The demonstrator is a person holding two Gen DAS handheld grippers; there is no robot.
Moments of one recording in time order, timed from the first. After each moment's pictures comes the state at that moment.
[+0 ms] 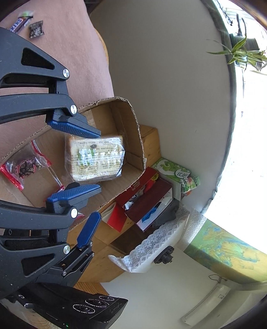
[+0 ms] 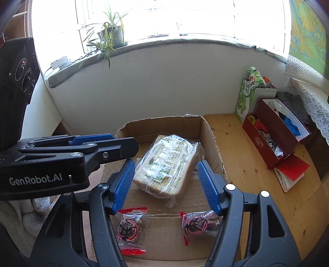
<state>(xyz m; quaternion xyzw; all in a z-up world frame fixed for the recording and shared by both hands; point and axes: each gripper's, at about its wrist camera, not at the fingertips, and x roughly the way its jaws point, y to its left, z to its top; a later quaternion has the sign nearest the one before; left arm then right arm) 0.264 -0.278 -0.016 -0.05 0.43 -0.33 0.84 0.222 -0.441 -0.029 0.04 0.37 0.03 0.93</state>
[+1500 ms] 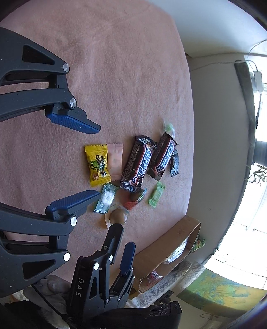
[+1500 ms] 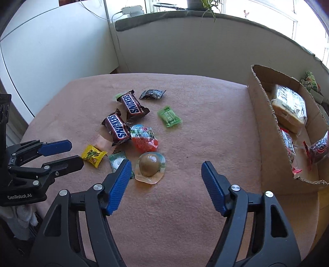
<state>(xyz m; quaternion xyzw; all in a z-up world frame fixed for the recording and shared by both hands) 0.101 -0.058 -0.121 -0.04 0.44 -0.15 0.88 0.124 -0.243 -0.115 -0.04 0.43 0.18 0.88</state>
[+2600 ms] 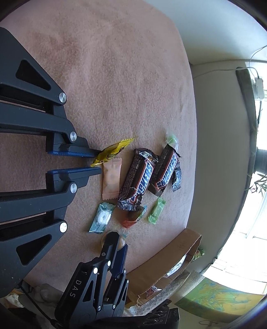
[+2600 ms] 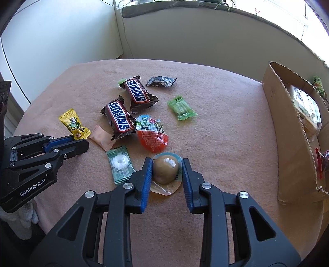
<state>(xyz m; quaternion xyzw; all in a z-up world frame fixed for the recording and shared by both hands) 0.106 -0.045 -0.133 -0.04 0.44 -0.12 0.89 0.133 -0.225 -0.132 -0.07 0.45 0.19 0.87</state>
